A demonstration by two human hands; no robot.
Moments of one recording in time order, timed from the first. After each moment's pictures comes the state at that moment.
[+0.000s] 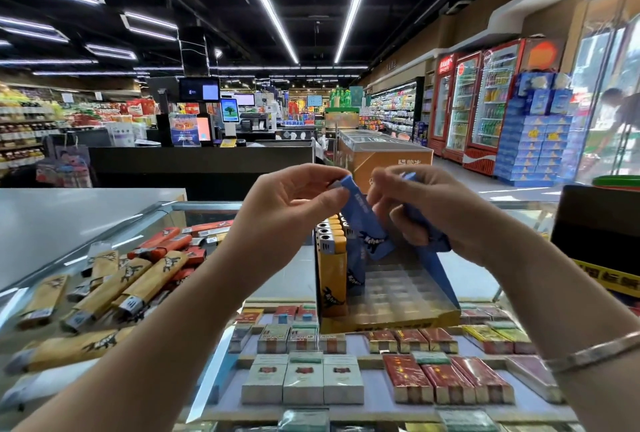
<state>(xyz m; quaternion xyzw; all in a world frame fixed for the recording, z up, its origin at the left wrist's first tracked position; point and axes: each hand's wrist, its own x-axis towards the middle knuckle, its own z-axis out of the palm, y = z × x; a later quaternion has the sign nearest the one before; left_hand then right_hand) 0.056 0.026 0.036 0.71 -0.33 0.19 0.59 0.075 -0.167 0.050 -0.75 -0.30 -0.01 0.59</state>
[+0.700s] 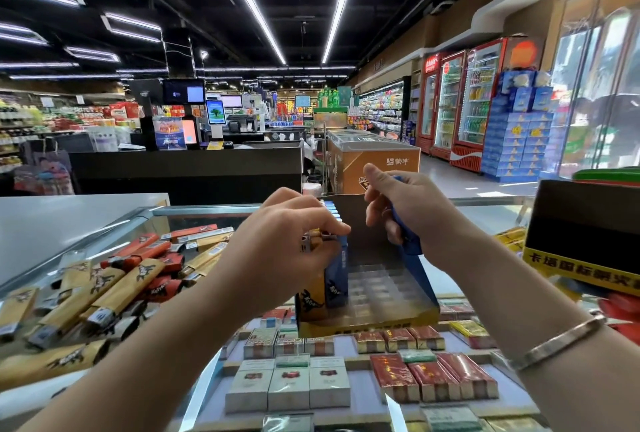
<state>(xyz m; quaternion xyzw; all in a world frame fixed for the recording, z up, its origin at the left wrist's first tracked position) 0.058 0.018 0.020 0.85 -0.35 0.33 0.23 0.093 -0.165 0.037 -0.74 -0.13 -0.11 0.65</state>
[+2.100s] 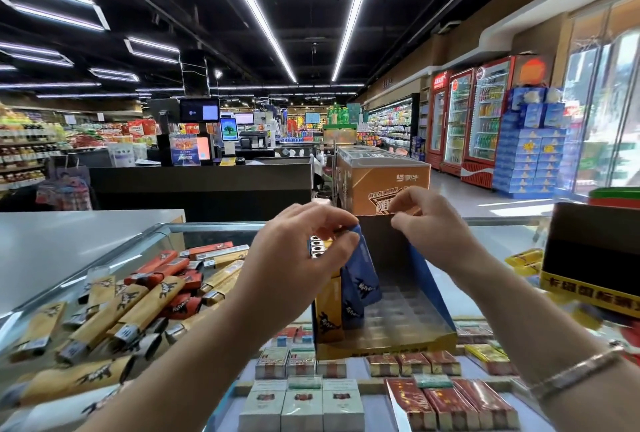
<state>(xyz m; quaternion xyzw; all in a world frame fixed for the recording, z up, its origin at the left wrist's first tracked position) 0.051 0.016 0.023 0.80 -0.32 0.36 0.37 0.102 -0.172 0.032 -0.86 -0.10 -0.29 0.41</state>
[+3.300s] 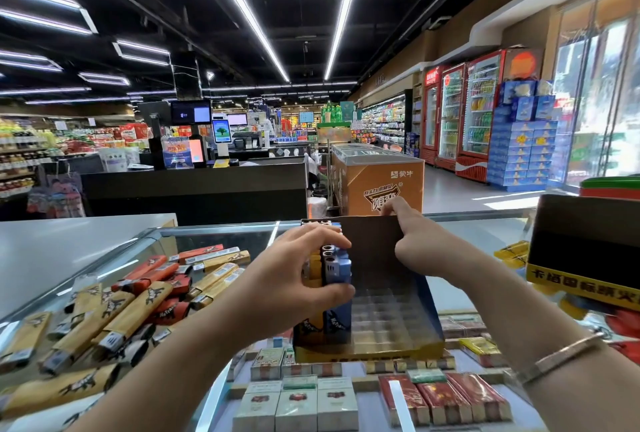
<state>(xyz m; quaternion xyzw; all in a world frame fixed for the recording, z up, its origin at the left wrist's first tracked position) 0.063 0.023 0.010 0.87 -0.33 0.14 0.34 0.110 -0.184 0.024 -0.94 -0.07 -0.08 0.33</state>
